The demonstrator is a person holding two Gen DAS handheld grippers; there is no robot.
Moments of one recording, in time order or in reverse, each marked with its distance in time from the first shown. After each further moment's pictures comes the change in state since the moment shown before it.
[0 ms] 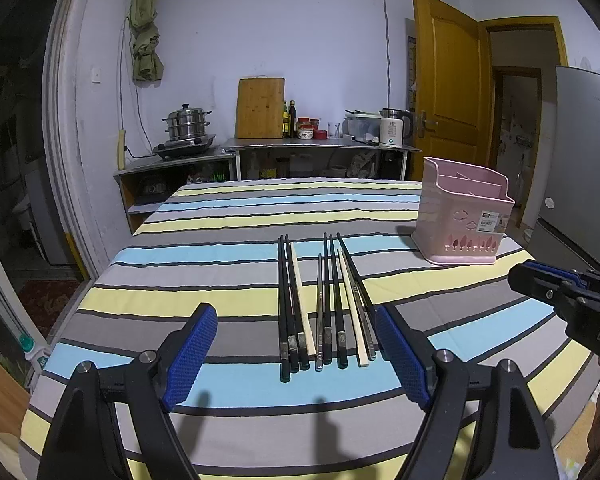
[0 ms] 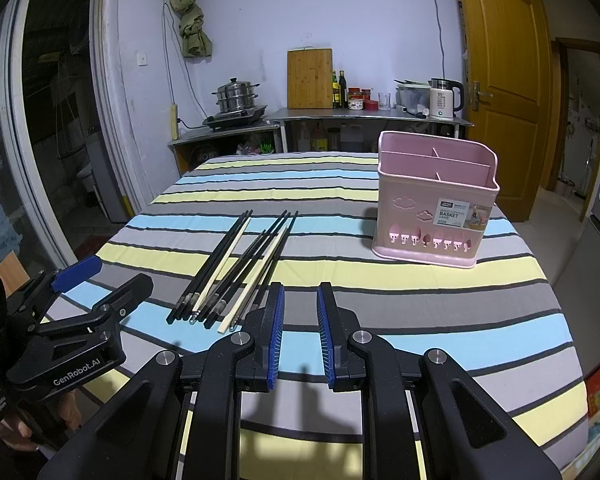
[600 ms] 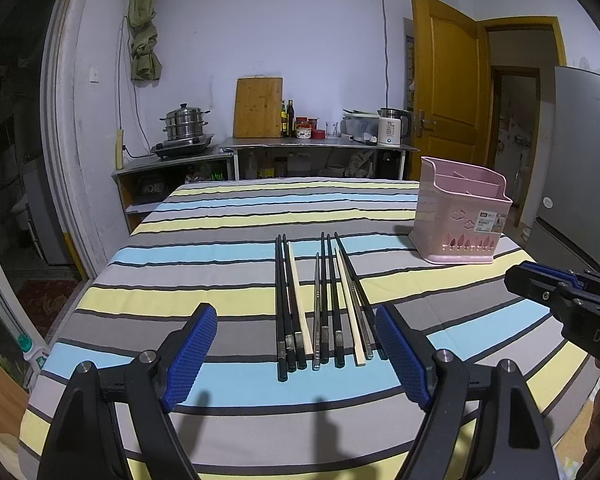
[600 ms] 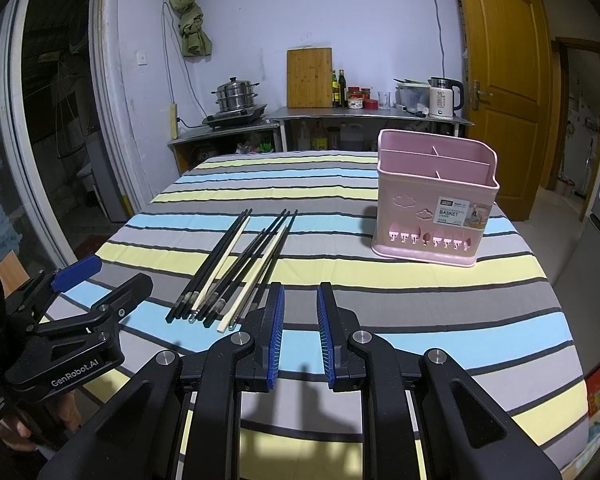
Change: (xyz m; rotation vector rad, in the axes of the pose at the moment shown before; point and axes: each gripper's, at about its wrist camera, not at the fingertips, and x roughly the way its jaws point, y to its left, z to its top) left arm 0.000 -0.003 -0.003 0.001 0.000 -0.010; right arm 0.000 0.000 -0.001 -0.001 0.001 0.000
